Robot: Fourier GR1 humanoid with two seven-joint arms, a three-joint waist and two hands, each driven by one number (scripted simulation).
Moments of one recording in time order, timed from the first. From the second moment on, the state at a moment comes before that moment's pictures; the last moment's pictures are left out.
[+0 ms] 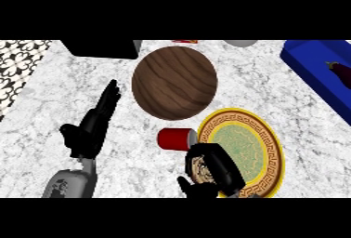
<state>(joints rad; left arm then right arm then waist) -0.16 0.05 -0.09 -1.55 -0.05 0.05 0.10 -0.05 -0.02 0.50 -1.49 0.51 -0.04 -0.03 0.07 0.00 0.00</state>
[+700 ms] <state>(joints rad) -0.19 0.04 -0.09 -1.51 -0.06 0.06 0.10 -0.55 0.00 0.82 -1.53 0.67 -0.59 0.51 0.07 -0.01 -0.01</state>
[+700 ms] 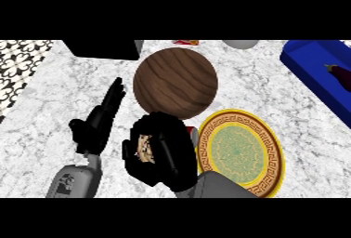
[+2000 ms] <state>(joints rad) -0.22 0.03 -0.09 -1.48 -0.07 0.07 0.08 -1.46 0.00 0.78 -0.82 0.57 -0.54 1.05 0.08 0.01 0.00</state>
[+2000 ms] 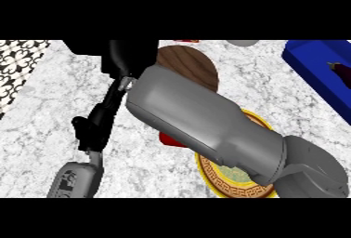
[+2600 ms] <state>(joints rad) -0.19 0.04 -0.07 -1.52 -0.06 0.06 0.10 -1.36 0.00 0.79 -0.53 0.53 -0.63 0.91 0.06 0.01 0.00</state>
